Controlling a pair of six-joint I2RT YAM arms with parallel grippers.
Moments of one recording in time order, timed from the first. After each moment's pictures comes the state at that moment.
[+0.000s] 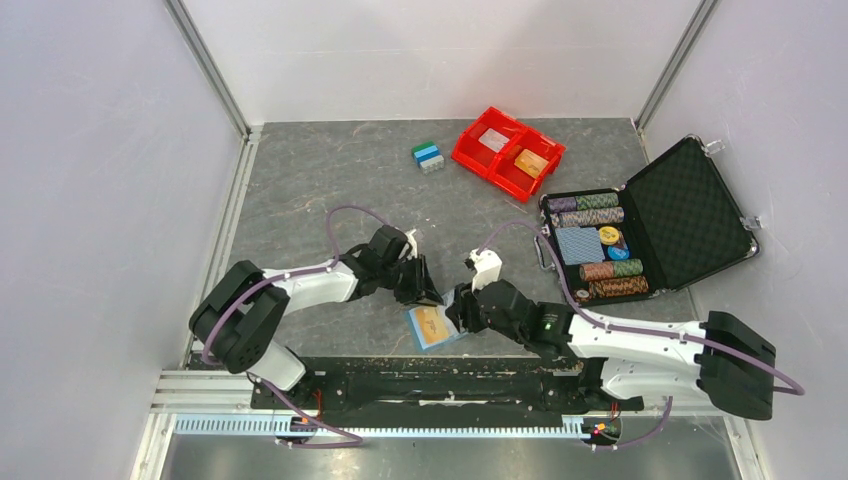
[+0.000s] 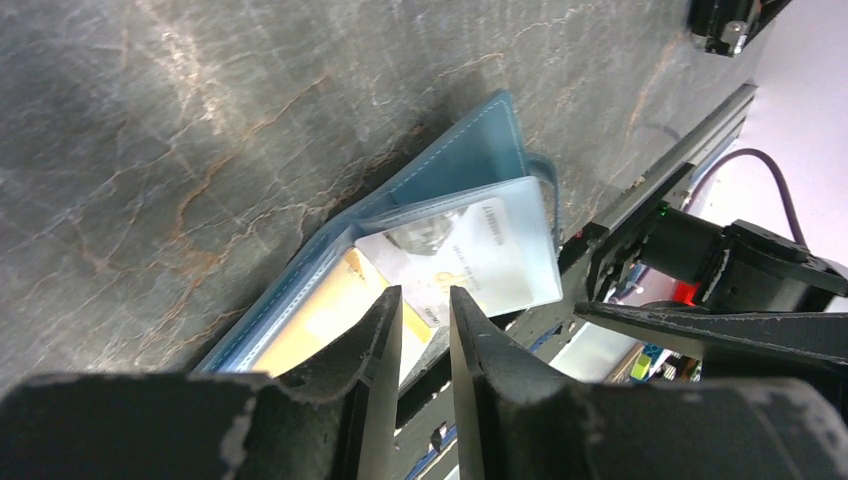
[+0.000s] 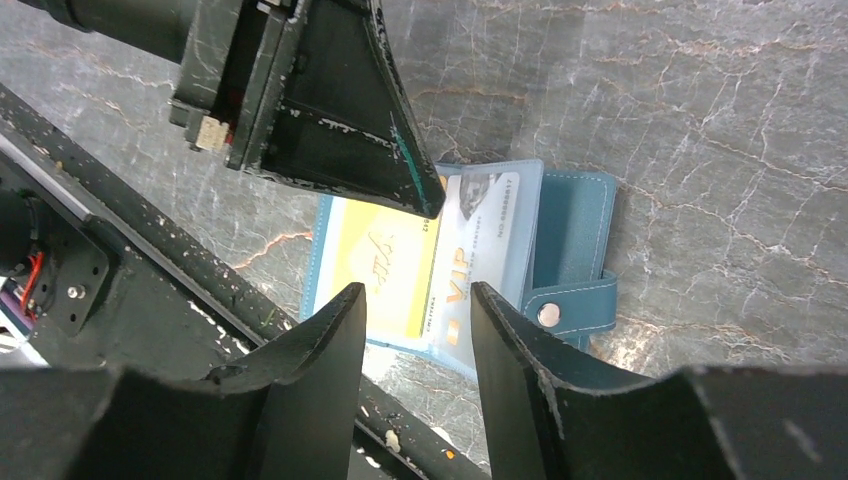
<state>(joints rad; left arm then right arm) -0.70 1.53 0.68 0.00 0.46 -0.82 1.14 1.10 0.50 0.01 0.31 0.60</state>
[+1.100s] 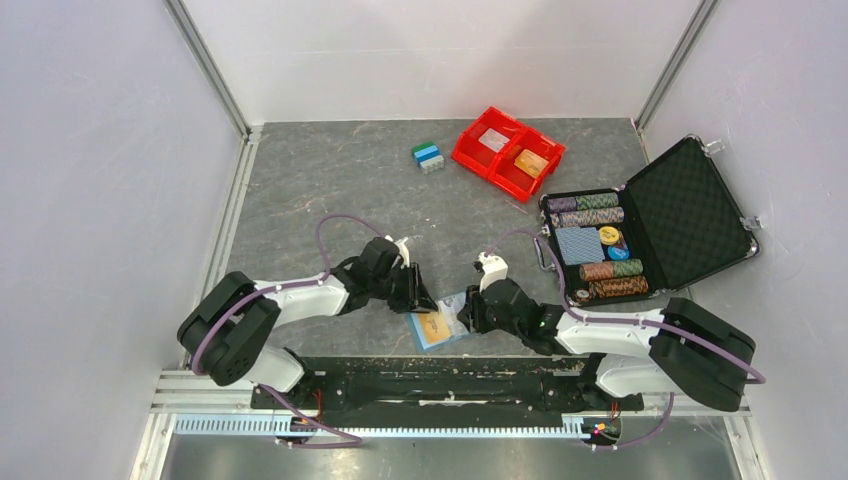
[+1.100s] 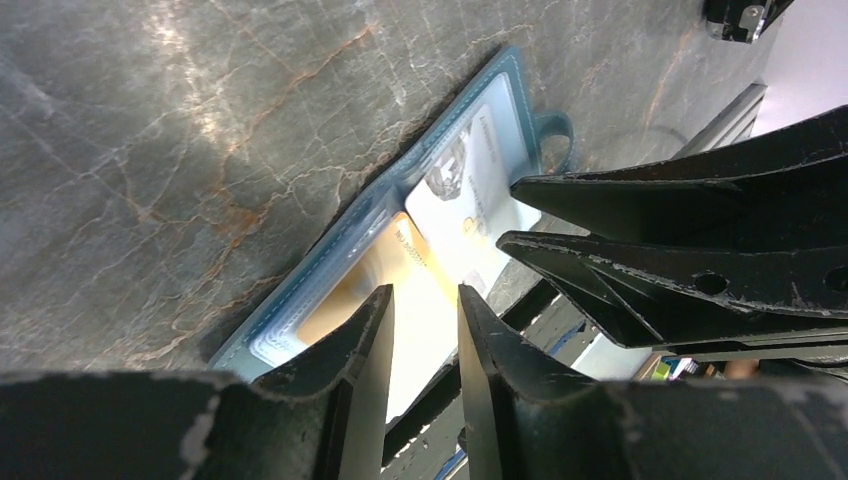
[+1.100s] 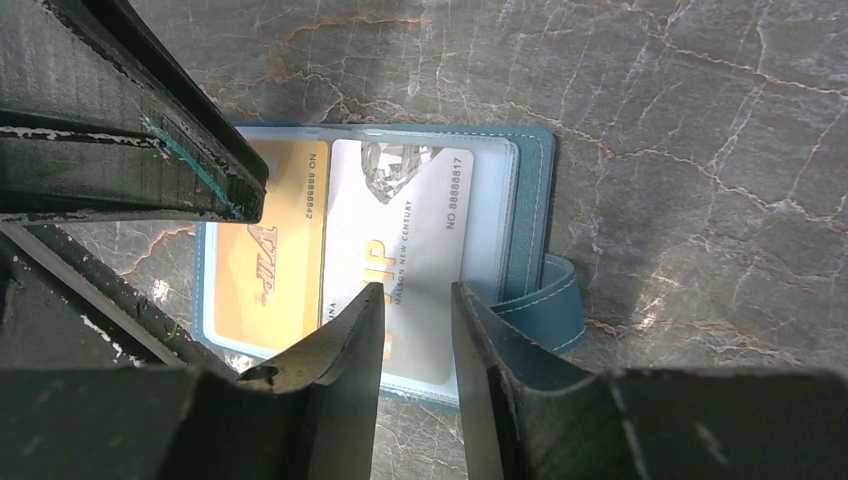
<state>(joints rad) -0.70 1.45 0.55 0.07 0.41 -0.82 1.00 1.27 0.35 0.25 0.17 0.62</state>
